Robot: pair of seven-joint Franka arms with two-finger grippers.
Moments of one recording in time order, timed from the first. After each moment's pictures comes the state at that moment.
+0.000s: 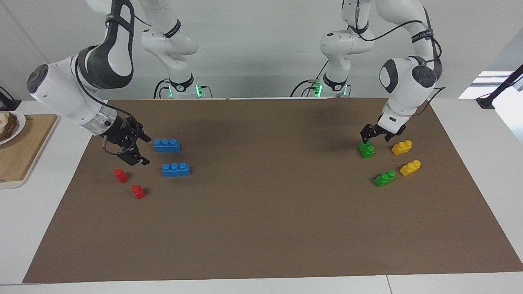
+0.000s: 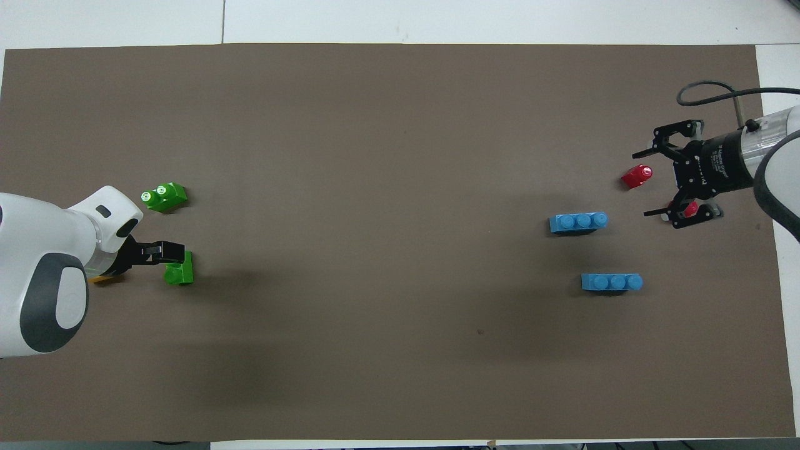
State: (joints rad) left arm 0.07 -0.09 -0.09 -2.31 -0.01 2.18 -0.02; right arm -0.11 0.14 -0.01 -1.85 0.42 1.90 1.18
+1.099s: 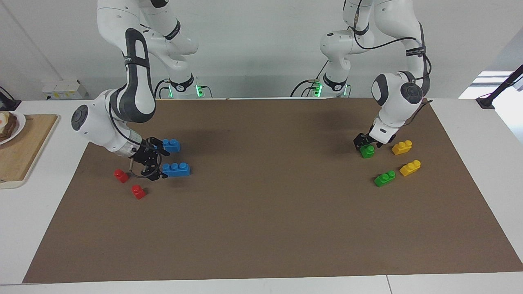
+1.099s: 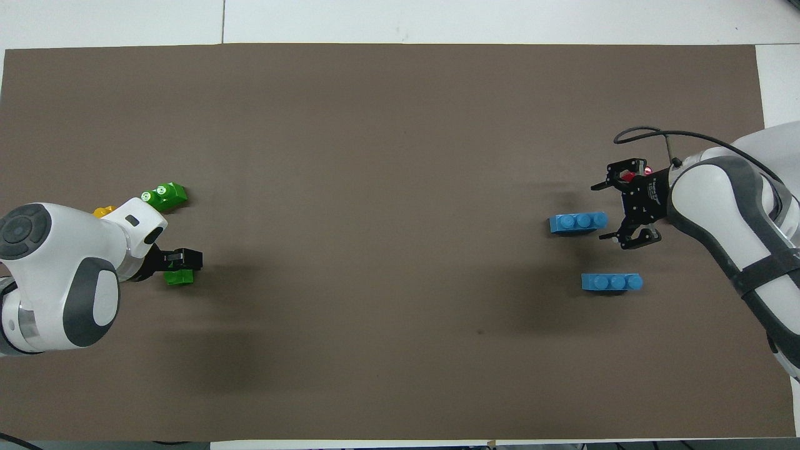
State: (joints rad) left arm 0.07 0.00 -0.09 -2.38 -0.01 2.29 -0.04; right arm -0.08 0.23 0.00 -2.03 0.46 2.08 1.18
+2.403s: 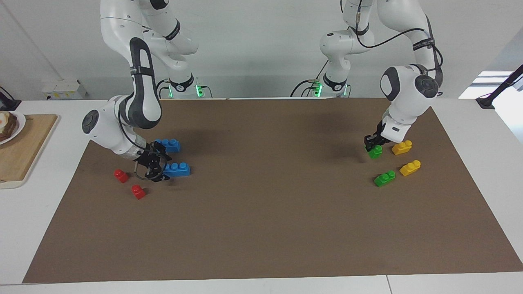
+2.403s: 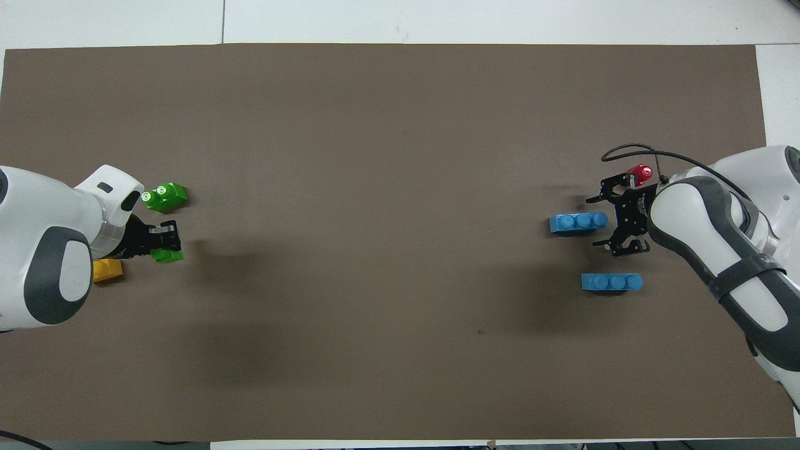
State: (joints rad) left arm 0.07 0.00 -0.10 -2.19 -0.05 2.12 -0.22; right arm -0.08 0.24 0.00 -2.11 0.46 2.21 1.14
